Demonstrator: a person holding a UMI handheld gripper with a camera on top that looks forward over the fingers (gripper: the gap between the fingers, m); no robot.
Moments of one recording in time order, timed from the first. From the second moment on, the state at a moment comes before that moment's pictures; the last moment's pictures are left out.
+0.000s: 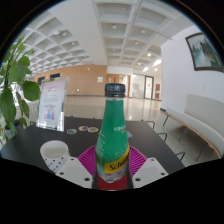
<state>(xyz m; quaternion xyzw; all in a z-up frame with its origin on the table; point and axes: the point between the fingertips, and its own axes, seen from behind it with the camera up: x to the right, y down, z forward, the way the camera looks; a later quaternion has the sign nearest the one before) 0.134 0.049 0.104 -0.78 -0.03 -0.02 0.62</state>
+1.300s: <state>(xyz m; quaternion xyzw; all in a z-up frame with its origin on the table) 0.088 -0.246 0.173 -0.83 0.01 -0.03 0.56</state>
